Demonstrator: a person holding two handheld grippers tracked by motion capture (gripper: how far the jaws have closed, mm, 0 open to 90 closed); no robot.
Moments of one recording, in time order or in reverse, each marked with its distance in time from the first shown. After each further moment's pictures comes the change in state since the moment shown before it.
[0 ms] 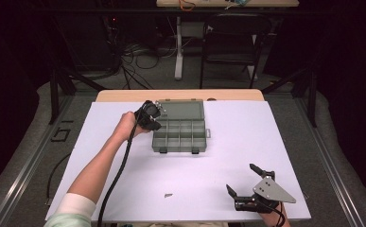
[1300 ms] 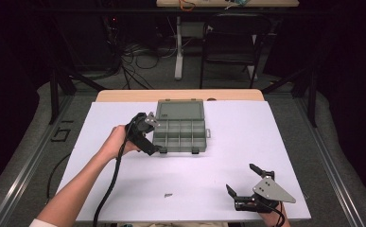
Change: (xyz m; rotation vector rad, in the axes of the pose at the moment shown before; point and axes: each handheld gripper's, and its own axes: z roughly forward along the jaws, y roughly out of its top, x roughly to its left) left arm -0.064 -0.037 -0.053 -0.117 0.011 0.090; right arm 0.000 0.000 0.001 0.002 0.003 0.000
